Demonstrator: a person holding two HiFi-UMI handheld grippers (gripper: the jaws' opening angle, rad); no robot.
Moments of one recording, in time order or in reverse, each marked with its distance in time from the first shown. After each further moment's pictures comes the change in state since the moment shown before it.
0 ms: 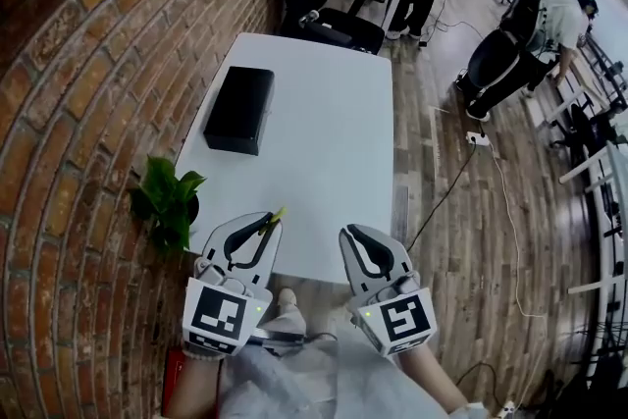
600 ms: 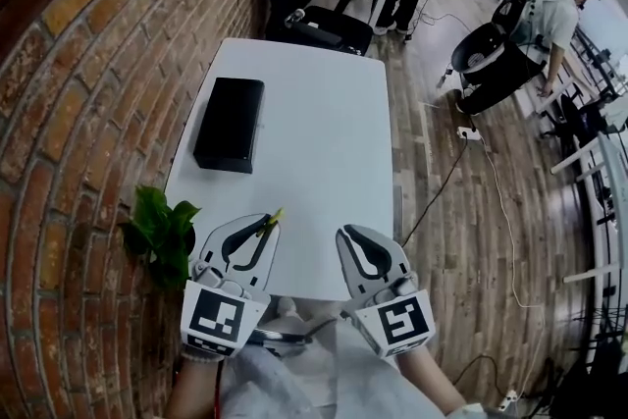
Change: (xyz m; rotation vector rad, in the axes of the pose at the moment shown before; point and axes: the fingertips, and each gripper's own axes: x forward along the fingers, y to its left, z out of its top) left arm 0.044 0.047 -0.010 -0.013 0.004 -0.058; right arm 0.056 -0.018 0.005 0.001 0.017 -0.053
